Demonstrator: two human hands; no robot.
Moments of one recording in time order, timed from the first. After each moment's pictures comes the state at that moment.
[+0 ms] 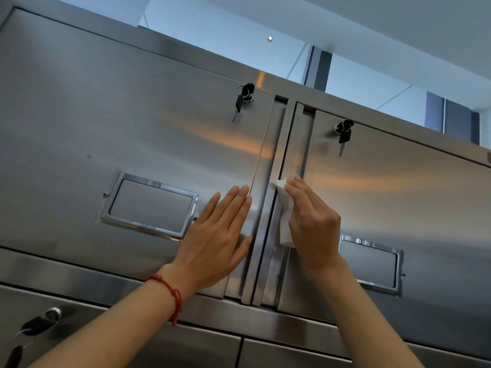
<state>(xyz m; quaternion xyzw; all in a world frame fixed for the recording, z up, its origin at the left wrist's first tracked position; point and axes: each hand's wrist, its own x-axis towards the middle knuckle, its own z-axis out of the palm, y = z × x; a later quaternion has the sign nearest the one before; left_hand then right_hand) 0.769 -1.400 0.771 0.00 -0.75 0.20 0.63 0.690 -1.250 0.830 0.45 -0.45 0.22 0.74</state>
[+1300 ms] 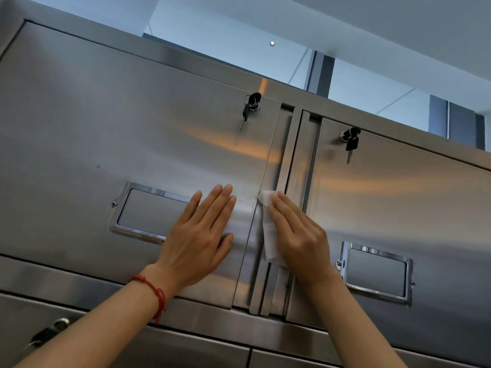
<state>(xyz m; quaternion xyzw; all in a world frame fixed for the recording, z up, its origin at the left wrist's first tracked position) 0.783 -1.435 0.774 0.03 -0.71 0.24 0.66 0.684 -1.265 0.819 0.49 -0.45 0.07 0.74</state>
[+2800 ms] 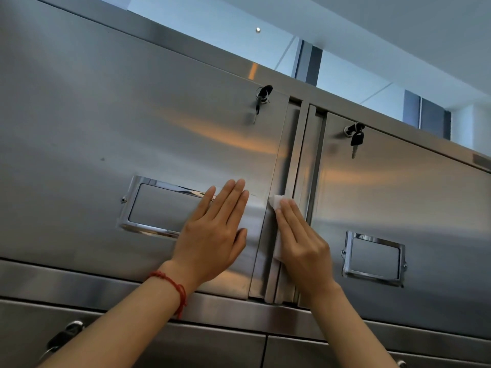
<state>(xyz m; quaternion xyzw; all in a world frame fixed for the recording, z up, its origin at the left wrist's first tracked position) 0.783 -1.440 0.773 0.01 -0.73 0.22 0.65 0.698 -1.275 0.786 0.42 -0.53 0.04 0.74</state>
